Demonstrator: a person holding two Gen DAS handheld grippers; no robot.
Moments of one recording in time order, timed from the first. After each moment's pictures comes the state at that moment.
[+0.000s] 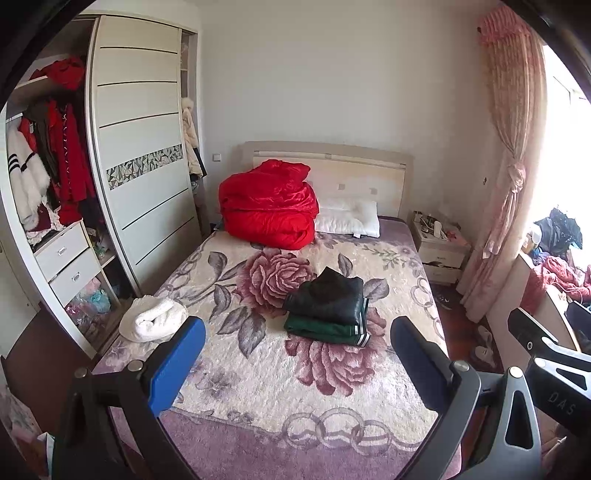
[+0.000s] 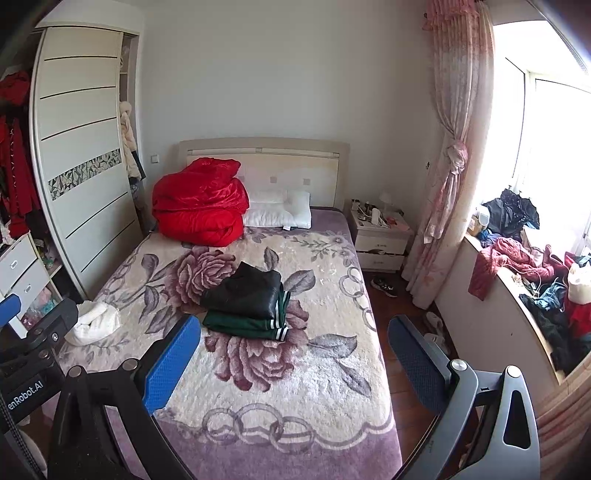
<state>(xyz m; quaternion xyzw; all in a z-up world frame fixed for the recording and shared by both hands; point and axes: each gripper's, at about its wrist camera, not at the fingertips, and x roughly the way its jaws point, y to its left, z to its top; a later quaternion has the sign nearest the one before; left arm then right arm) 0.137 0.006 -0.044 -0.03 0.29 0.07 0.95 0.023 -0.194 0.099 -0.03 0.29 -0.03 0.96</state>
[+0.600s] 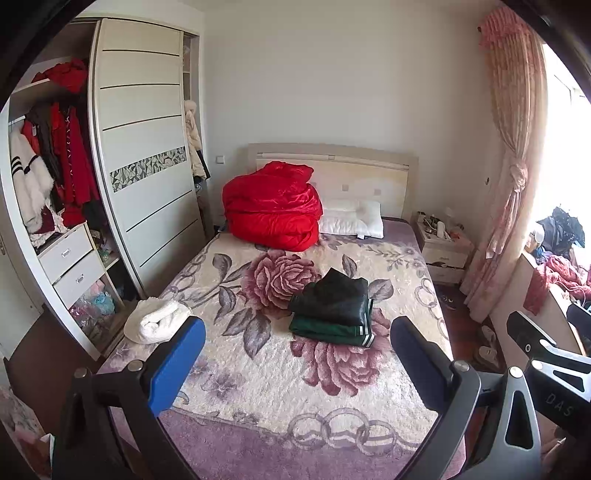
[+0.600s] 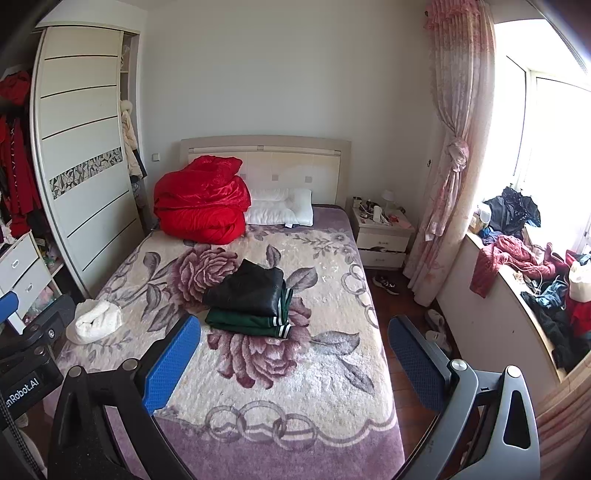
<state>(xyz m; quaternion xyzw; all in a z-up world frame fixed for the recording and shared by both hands) 0.133 0.010 -0.044 -0.03 0.28 0.08 0.96 0.019 -0.185 0.090 -0.02 0.30 -0.03 0.95</state>
